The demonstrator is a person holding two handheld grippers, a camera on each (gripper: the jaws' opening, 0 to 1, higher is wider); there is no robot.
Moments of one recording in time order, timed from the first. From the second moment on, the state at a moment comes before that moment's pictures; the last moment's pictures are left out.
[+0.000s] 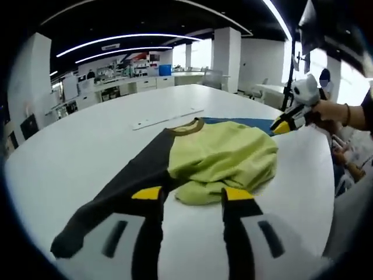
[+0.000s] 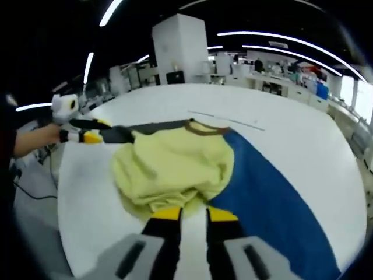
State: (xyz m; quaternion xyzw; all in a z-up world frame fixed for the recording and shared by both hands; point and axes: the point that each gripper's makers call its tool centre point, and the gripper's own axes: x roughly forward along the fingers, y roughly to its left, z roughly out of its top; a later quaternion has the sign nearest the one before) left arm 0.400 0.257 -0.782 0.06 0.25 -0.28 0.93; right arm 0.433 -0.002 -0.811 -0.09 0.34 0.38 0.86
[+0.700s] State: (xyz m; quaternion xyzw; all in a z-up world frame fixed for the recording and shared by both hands) left arm 0.432 0.258 -0.833 0.09 0.29 -0.29 0.91; right arm 0.451 0.011 -0.845 -0.11 0.36 0.36 0.85
